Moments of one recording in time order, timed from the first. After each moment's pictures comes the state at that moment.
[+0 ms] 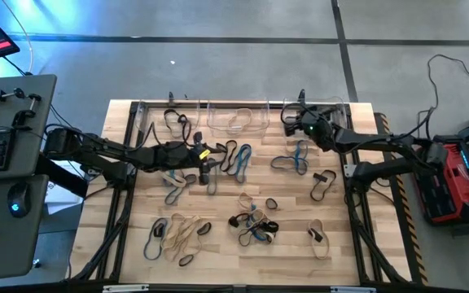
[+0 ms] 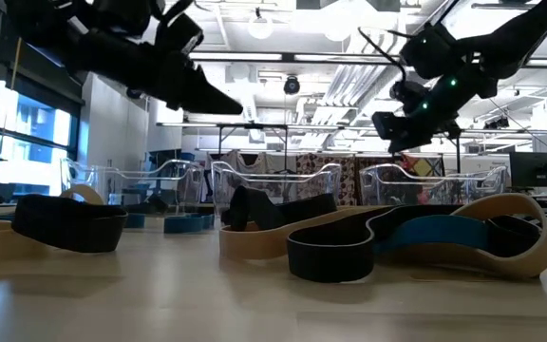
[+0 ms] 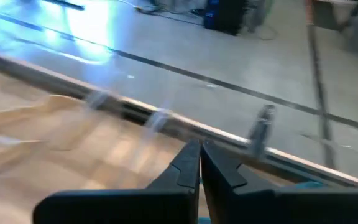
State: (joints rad) left arm 0.07 1.34 0.50 0.54 -0.19 0.21; right arm -0.49 1.21 0.52 0.16 0.61 0.25
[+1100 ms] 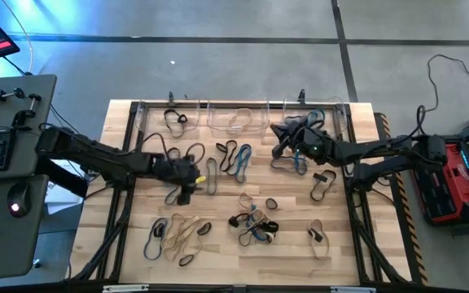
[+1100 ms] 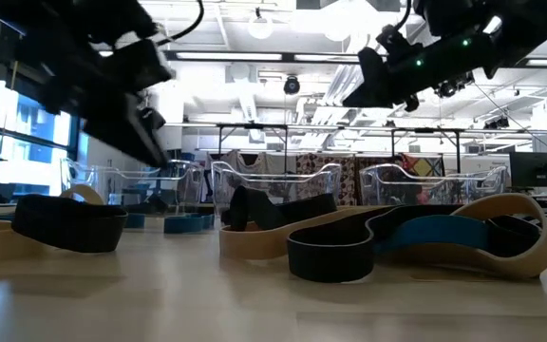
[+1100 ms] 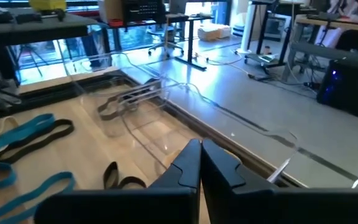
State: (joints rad) left arm -0.11 1.22 0.51 -0.10 -0.04 -0.05; right arm -0.18 1.21 0.52 0.49 0.49 0.07
